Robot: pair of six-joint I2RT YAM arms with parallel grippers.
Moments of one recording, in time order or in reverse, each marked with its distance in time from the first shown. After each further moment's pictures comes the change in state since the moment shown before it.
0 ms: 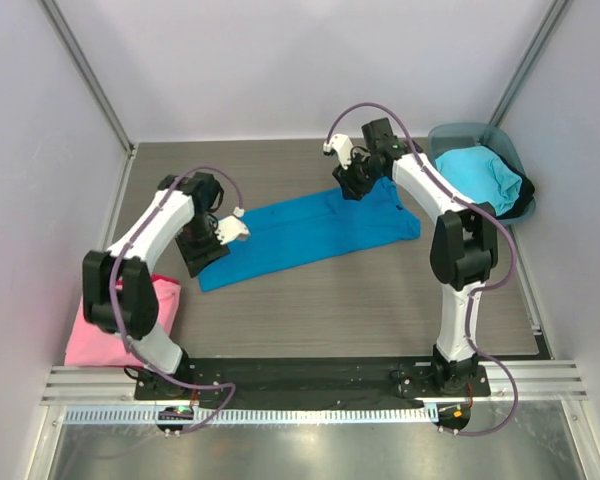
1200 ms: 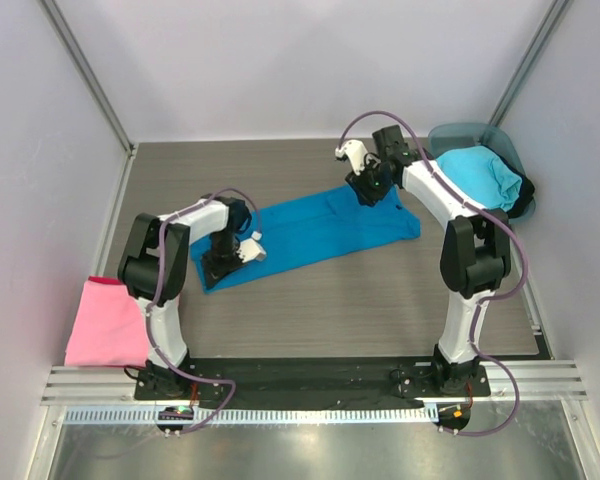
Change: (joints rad) left arm -0.106 0.330 -0.108 0.203 -0.029 -0.157; right arm -0.032 -0.108 -0.156 0.032 0.136 0.039
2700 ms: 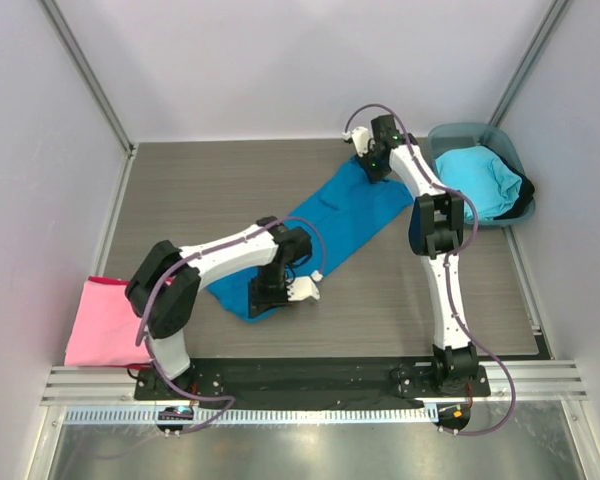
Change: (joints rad) left arm -0.494 -0.153 0.037 -0.195 0.222 -0.018; right arm -0.094 0.642 0.727 -0.131 0.147 0.065
